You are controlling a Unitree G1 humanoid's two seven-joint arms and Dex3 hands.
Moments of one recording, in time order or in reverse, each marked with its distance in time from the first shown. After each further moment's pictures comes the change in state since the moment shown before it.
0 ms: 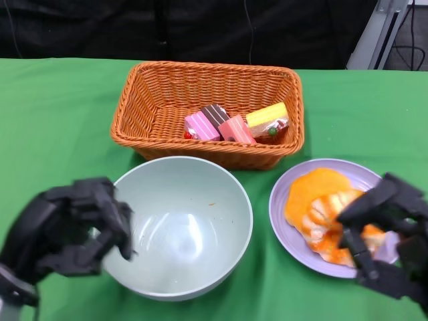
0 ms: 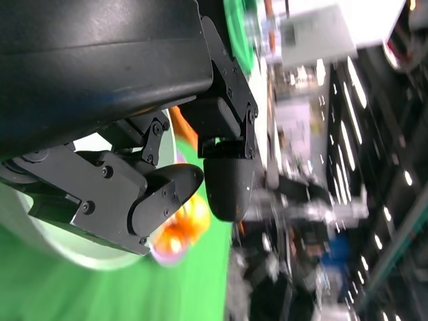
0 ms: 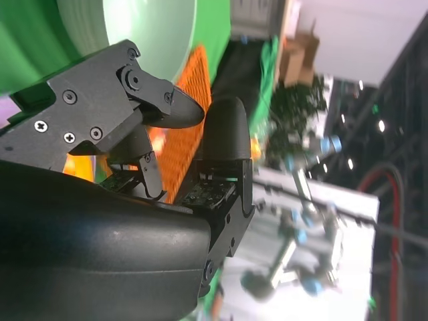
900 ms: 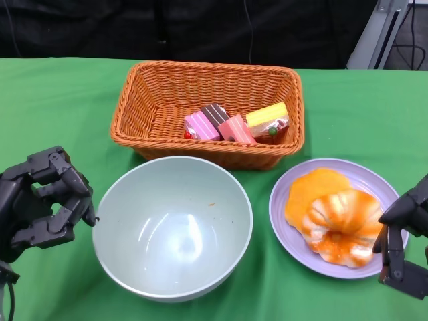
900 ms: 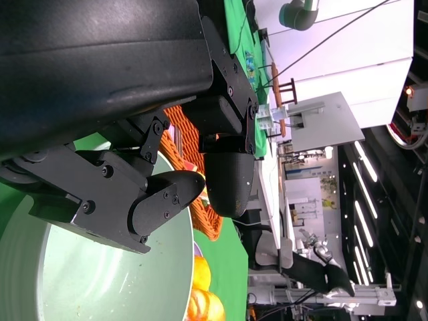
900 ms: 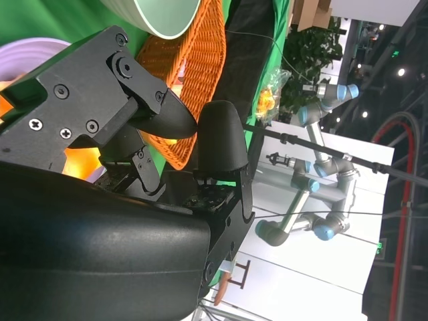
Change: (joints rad) left arm -0.127 0.015 0.082 0.263 0.057 -0.161 0.082; right arm 0.001 0.022 -0.074 0.092 -0.006 -0.059 -0.048
